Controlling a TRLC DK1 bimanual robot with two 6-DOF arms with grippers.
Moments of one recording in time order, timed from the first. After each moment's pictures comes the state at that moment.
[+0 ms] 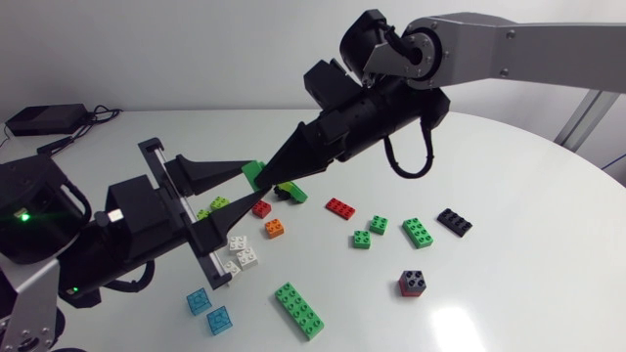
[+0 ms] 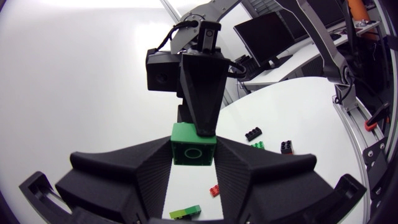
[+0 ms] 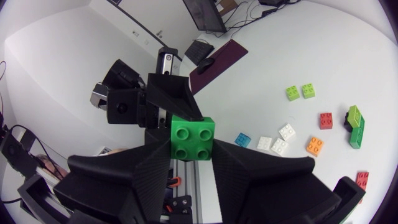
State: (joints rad) left arm -0.55 0.96 0.36 0.64 0.38 0.56; right arm 0.55 1.75 1.56 -0.84 -1.13 -0.25
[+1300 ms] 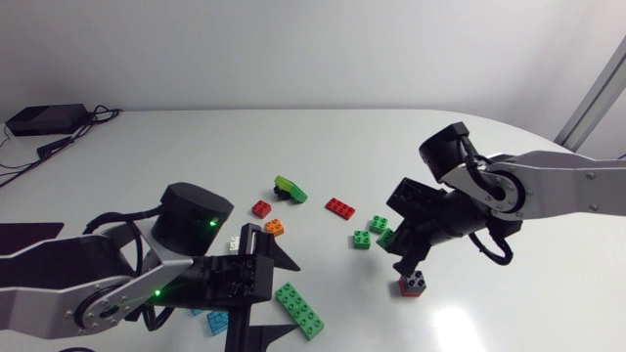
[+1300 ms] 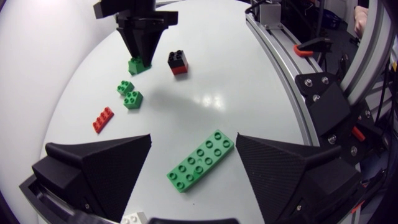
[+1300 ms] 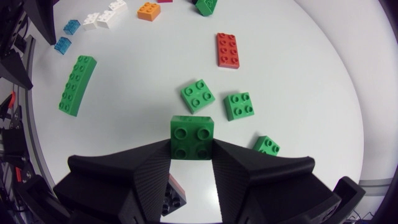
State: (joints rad) left arm -0.74 1.30 0.55 -0.07 0.41 0.80; right arm 0.36 1.46 0.82 -0.43 -0.15 -0.55
